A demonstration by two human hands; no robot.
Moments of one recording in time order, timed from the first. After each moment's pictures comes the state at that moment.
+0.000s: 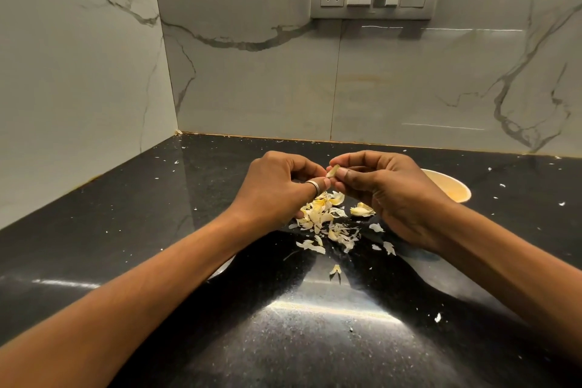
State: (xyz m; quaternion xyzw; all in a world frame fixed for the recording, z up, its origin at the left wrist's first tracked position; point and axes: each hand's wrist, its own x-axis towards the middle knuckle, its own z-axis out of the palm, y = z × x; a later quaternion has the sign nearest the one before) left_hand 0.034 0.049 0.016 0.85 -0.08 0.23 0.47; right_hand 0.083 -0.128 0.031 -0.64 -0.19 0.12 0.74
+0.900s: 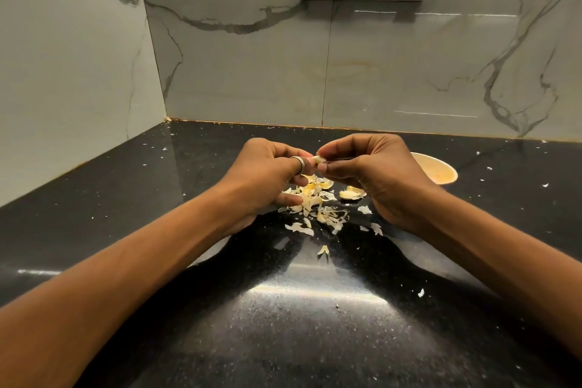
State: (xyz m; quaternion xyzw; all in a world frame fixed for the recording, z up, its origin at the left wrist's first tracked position) left_hand 0.023 0.038 0.027 0.76 0.03 0.11 0.64; right_hand 0.074 -0.126 0.031 -0.71 -0.21 0.04 0.67
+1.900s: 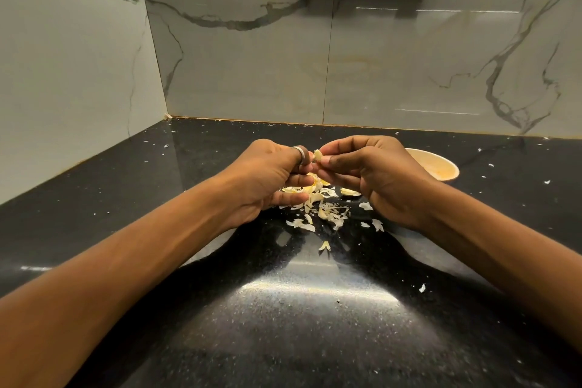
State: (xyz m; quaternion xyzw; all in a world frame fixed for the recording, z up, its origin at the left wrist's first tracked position) left_hand 0.025 0.037 0.031 0.72 0.06 0.04 0.69; right_hand 0.073 -0.124 0.032 -0.62 -0.16 0.14 0.75
